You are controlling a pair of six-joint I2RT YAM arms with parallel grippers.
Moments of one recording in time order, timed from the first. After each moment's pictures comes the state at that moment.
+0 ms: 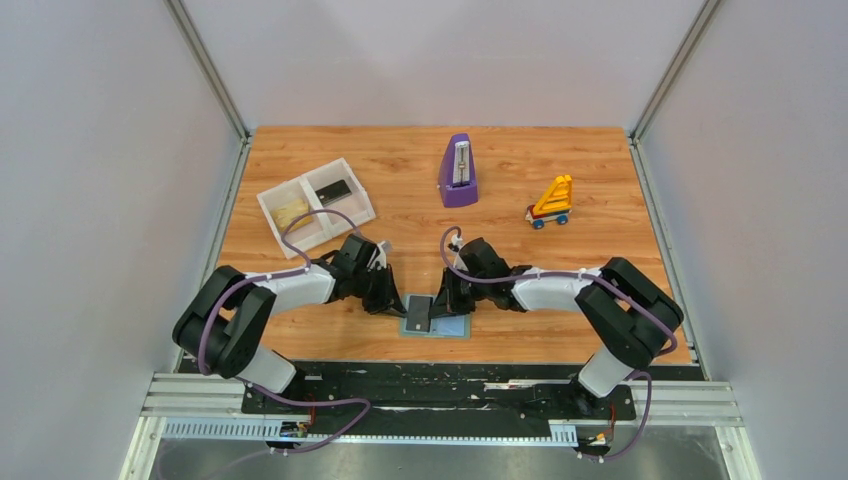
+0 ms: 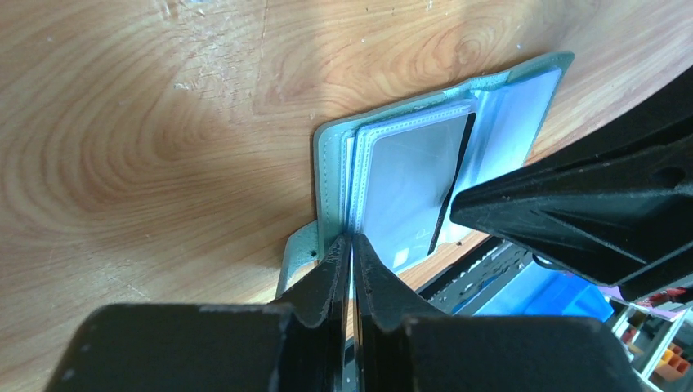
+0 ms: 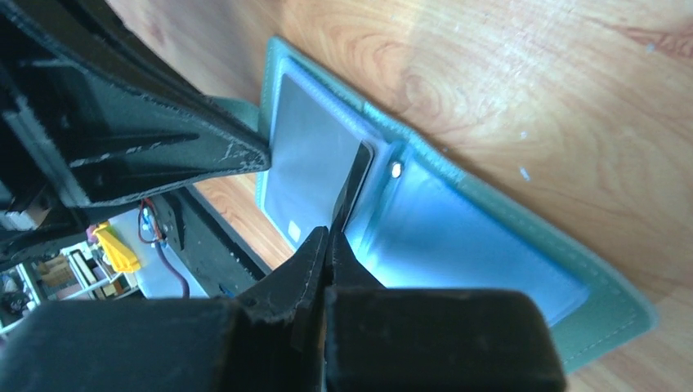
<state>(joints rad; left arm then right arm) -0.55 1.49 0.59 -0.14 0.47 -0.70 0.78 1.64 0.70 0.10 -0.41 0.81</state>
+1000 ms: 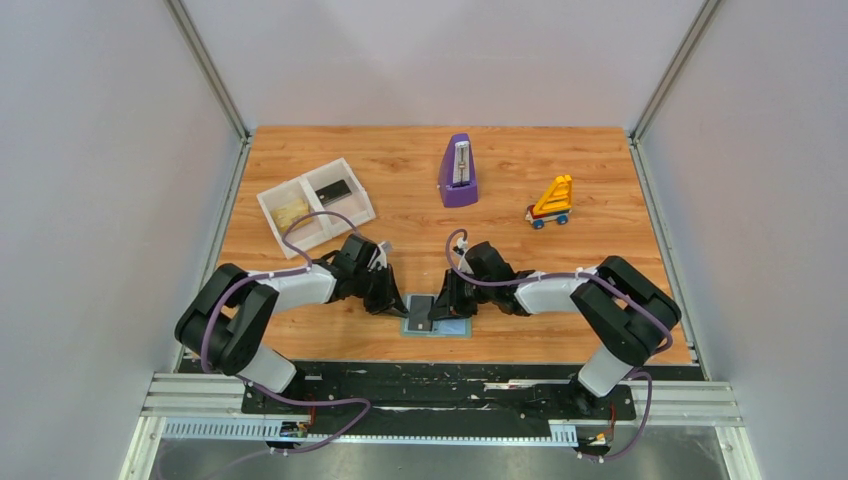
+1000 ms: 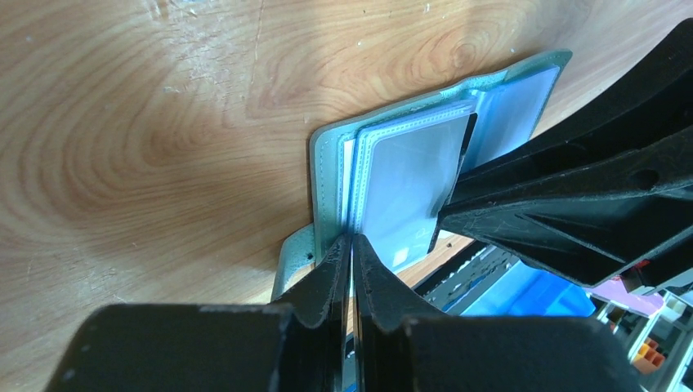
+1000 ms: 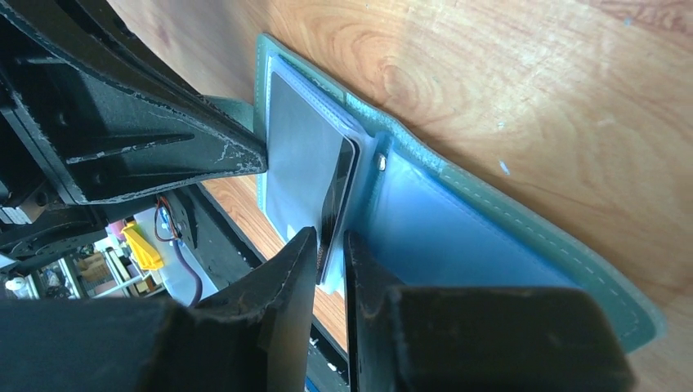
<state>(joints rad) -0.55 1.51 0.59 -0.12 0.49 -0.74 0.76 1.64 0.62 0.23 -0.46 0.87</state>
